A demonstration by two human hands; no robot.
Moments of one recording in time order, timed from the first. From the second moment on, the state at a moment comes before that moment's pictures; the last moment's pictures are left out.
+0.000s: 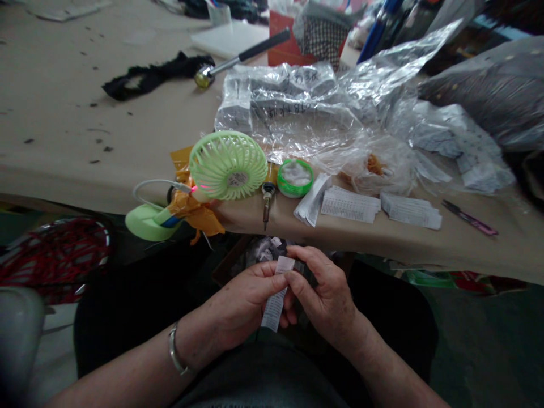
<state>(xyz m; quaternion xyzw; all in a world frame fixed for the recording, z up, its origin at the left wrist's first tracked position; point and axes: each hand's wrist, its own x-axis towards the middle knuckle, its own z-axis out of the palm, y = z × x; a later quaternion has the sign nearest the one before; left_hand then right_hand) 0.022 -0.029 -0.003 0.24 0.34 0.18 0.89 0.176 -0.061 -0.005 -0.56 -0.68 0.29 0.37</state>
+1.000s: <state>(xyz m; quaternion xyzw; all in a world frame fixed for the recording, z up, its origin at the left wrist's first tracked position) 0.014 -0.024 -0.008 0.24 0.35 0.21 0.88 0.164 -0.051 -0.011 -0.56 -0.57 0.46 0.39</state>
